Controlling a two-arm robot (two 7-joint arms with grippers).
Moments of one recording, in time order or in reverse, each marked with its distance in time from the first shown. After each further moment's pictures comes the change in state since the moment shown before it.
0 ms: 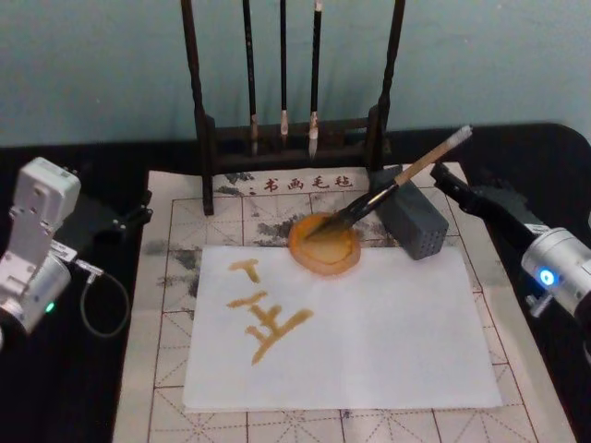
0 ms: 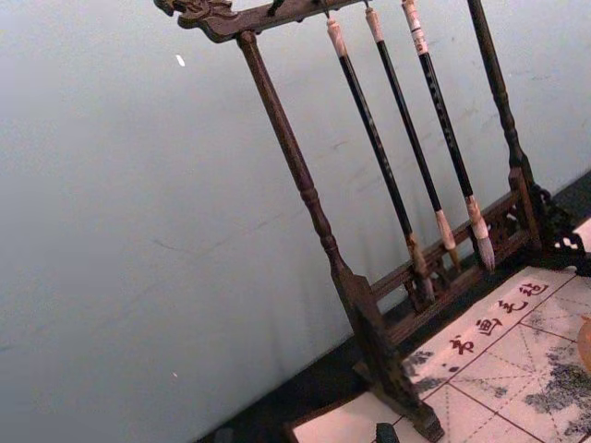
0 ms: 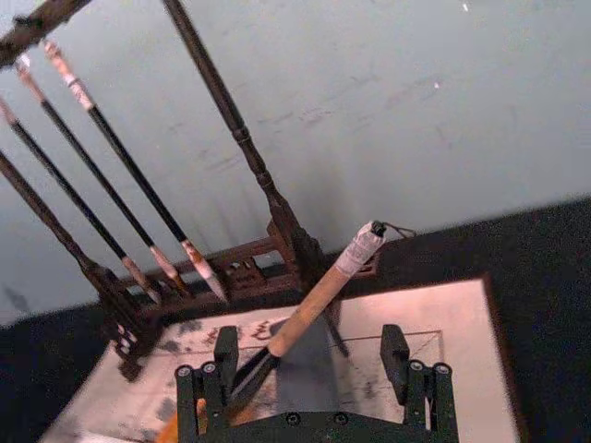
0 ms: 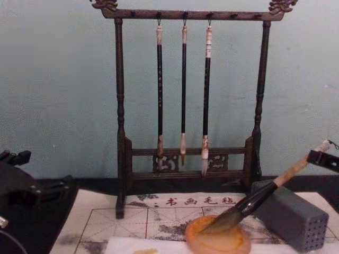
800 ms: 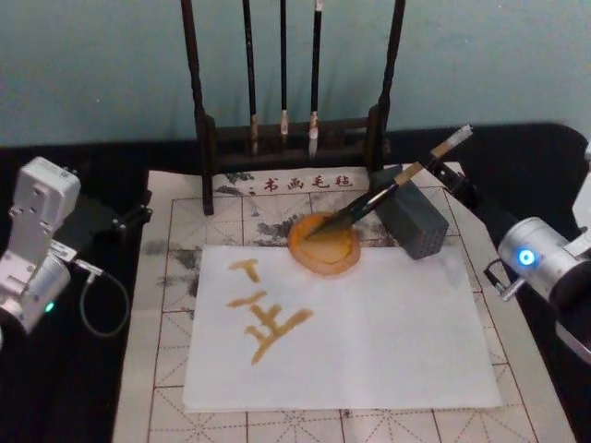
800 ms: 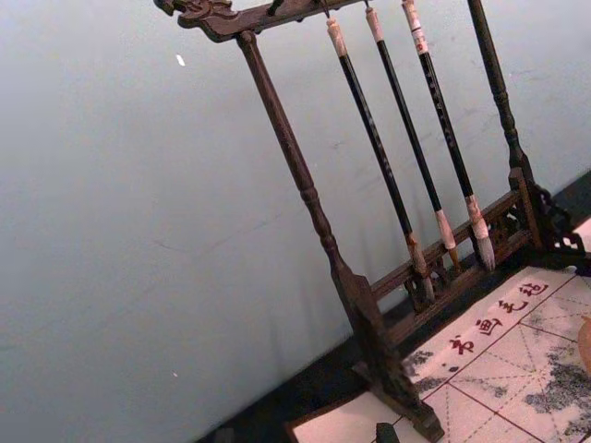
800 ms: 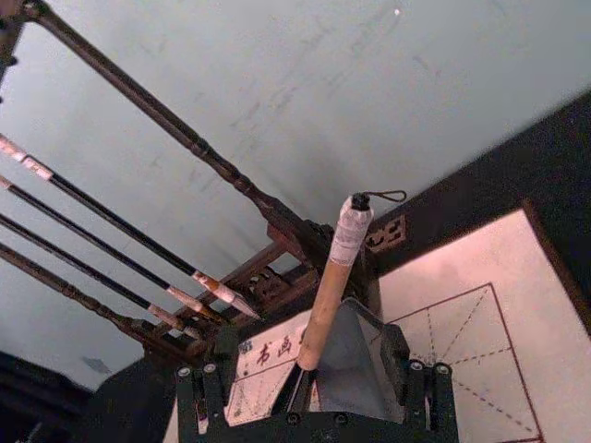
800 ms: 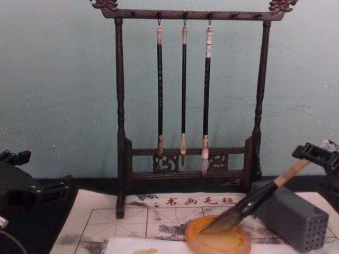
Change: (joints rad) left arm 0.000 0.000 0.000 0.000 0.000 0.000 0.000; right arm 0.070 -0.088 0.024 0.084 0.261 0.117 -0.059
